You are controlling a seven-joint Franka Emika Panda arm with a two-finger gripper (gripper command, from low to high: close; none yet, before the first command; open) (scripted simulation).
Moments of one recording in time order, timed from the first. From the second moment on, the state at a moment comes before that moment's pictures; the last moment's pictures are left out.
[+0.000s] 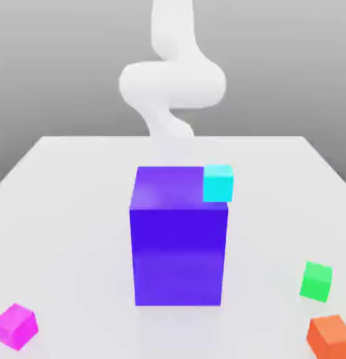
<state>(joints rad) 0.00 -0.71 -0.04 -2.30 0.02 2.33 0.78</state>
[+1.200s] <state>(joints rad) -0.24 0.51 -0.26 -2.28 0.34 2.76 0.48</state>
